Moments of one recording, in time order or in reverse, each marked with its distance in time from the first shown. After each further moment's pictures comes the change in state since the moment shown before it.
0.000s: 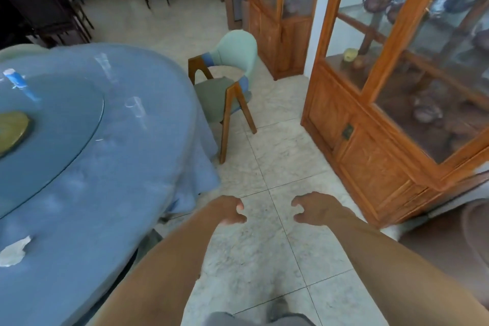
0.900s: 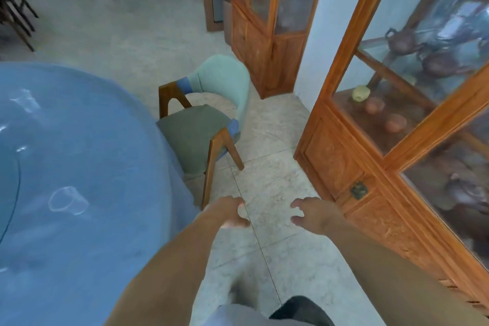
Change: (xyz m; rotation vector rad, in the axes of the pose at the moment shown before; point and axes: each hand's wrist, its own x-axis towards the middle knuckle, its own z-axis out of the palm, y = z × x) left_hand 0.328 -0.052 -0.280 -0.049 -0.007 0.111; right_hand 0.315 0.028 -0.248 -0.004 0.087 0.106
